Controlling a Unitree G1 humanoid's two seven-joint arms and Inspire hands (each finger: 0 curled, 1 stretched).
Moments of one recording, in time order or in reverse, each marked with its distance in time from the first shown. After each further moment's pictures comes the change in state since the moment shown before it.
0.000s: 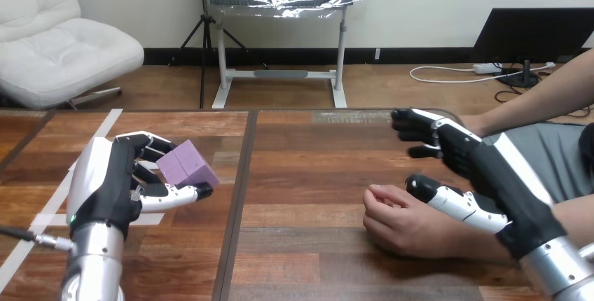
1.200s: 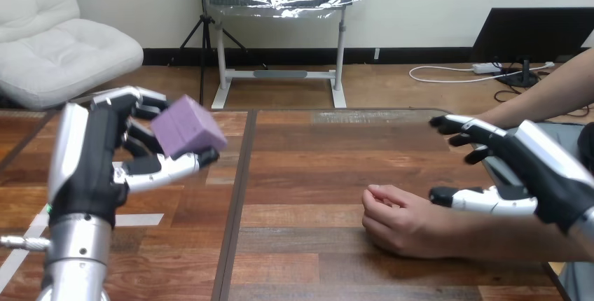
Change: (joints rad) left arm 0.116 -0.041 0.077 -0.375 -0.068 -0.021 -0.042; right arm -0.168 -0.262 -0.003 0.265 -0.245 -0.066 -0.055
